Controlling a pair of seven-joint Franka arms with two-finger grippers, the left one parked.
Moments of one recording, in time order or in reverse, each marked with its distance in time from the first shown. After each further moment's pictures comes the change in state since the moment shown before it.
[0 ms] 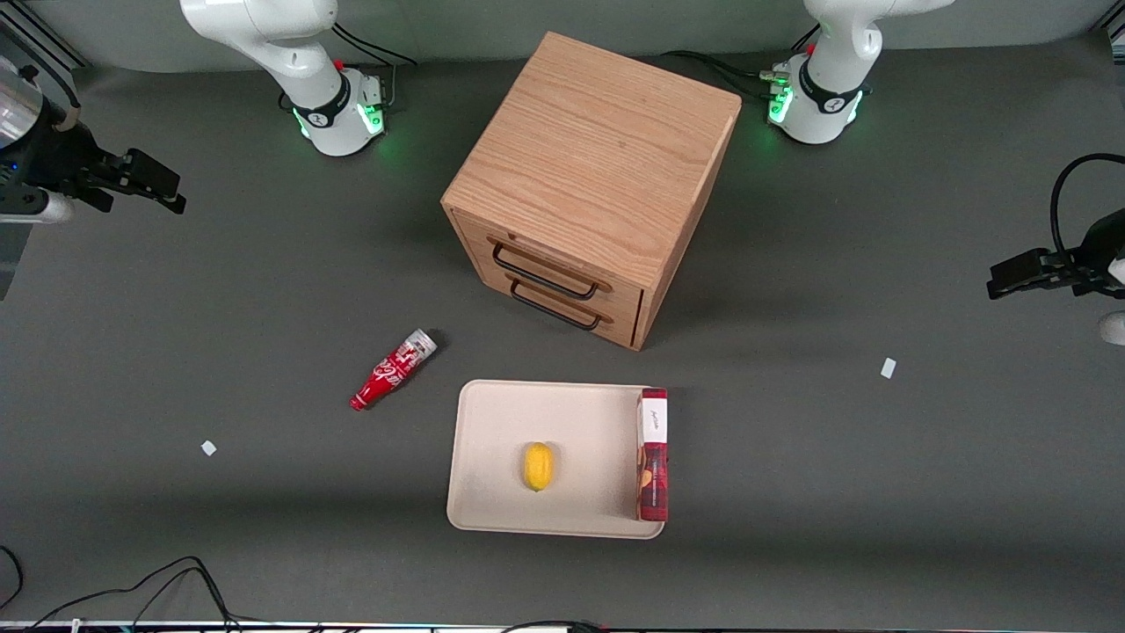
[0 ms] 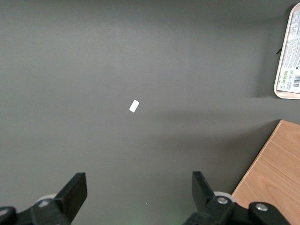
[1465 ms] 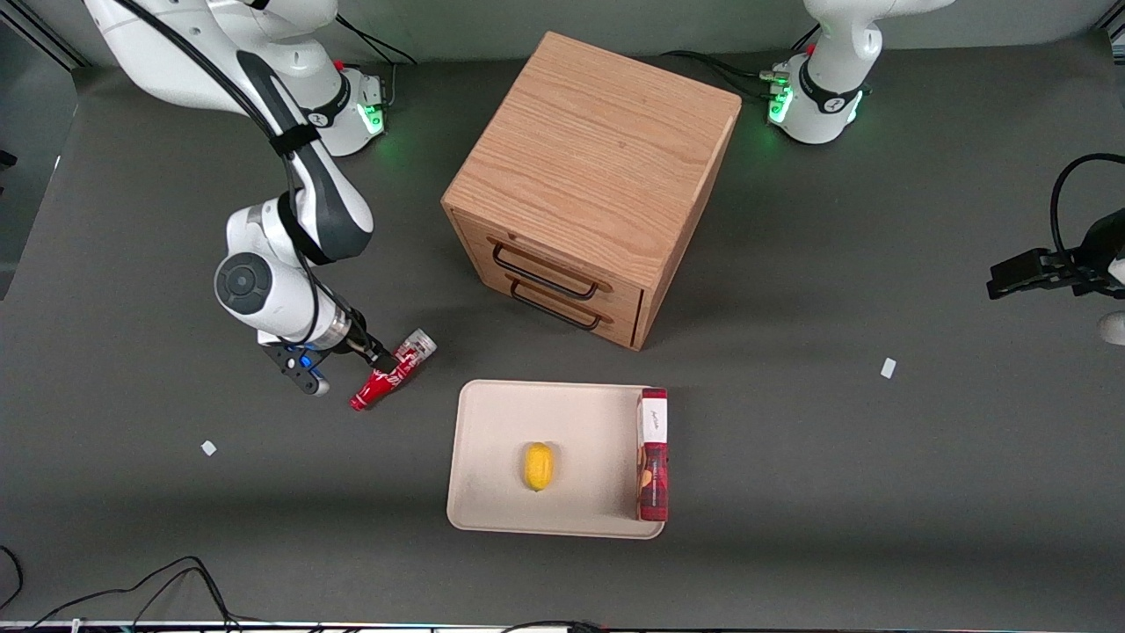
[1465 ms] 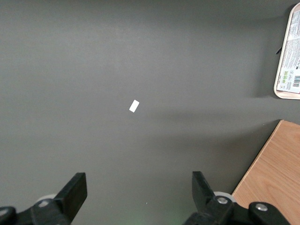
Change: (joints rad) arm 0.133 0.528 0.102 -0.288 0.058 0.829 0.857
